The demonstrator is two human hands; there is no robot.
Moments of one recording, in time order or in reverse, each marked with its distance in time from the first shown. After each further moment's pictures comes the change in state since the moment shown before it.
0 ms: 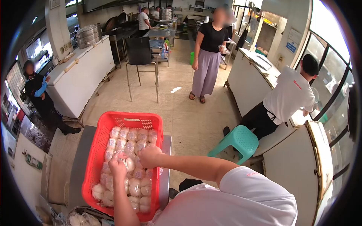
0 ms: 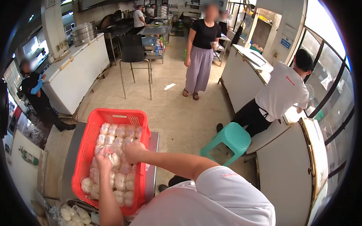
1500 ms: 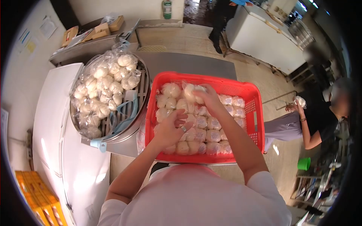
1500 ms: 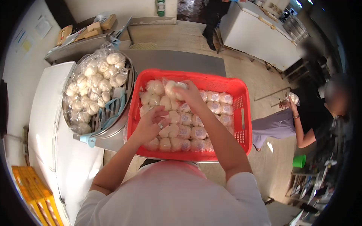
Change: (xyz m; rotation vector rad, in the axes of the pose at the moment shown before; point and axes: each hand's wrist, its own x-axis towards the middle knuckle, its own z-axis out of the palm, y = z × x) left_hand -0.124 0.117 -0.009 -0.048 0.735 -0.650; right_hand 0.166 -0.122 0.003 0.977 -0.659 -0.511
